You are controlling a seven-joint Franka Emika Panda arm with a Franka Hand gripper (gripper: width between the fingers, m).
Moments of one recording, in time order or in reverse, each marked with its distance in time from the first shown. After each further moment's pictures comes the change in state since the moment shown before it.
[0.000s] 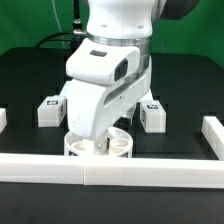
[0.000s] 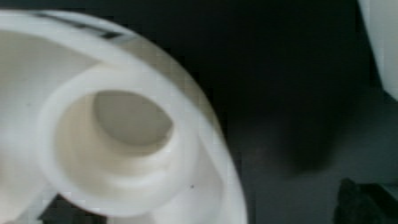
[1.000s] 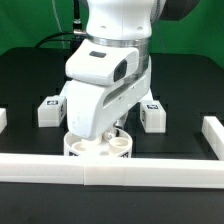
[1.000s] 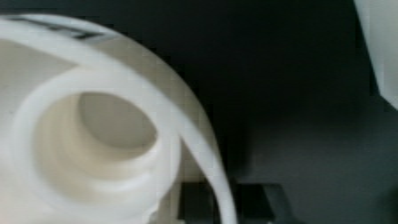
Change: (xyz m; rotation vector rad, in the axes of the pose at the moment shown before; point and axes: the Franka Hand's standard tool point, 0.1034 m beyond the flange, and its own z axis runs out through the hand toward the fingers) arm -0.002 -0.003 0.001 0.011 -0.007 0.004
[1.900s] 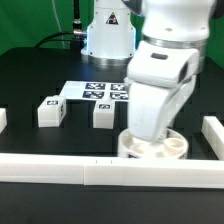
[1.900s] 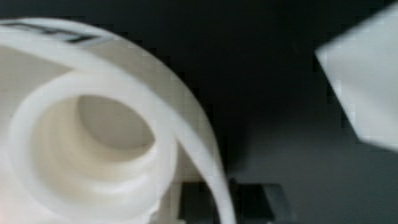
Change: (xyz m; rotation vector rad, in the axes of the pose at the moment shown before) arm 0.088 -0.046 -0.003 0.025 0.002 0.004
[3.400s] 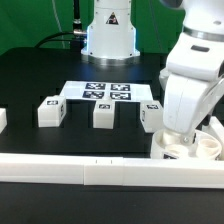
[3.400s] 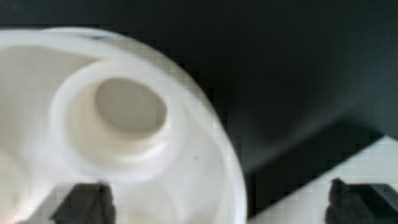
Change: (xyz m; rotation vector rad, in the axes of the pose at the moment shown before) arm 0.033 -0.012 -0.022 -0.006 -0.002 0.078
